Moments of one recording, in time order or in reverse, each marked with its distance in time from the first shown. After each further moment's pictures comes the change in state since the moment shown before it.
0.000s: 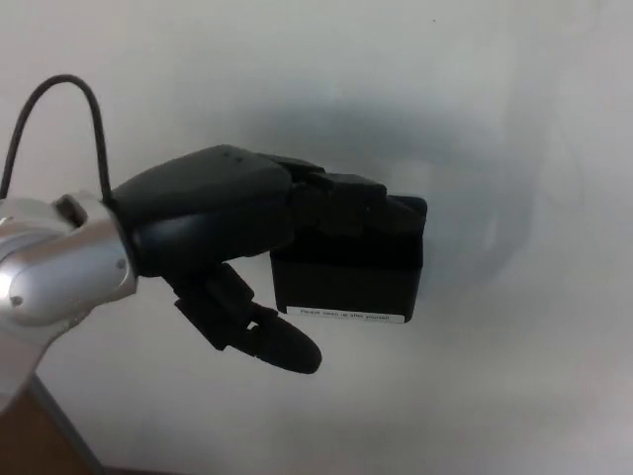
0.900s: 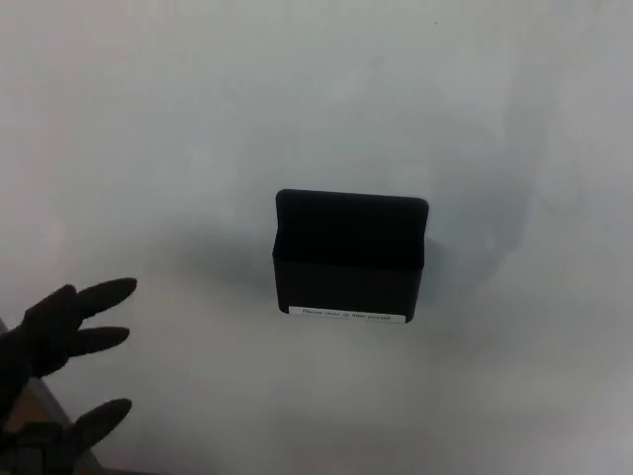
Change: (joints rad) left_arm 0.780 -0.241 0.526 0.296 -0.171 -0.402 0.296; right_arm 0.032 -0.001 0.048 -0.073 -0.023 0.157 -0.010
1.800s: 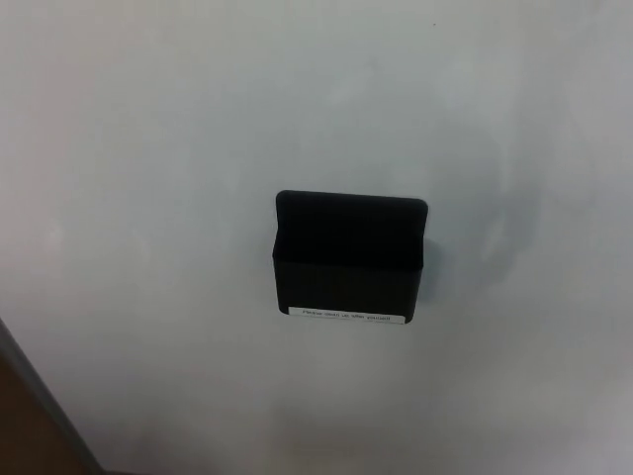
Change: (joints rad) left_arm 0.031 -0.289 -0.019 1.085 0.008 0.044 0.089; right_arm 0.042 -0.042 0.030 -0.051 -0.003 0.191 -0.001
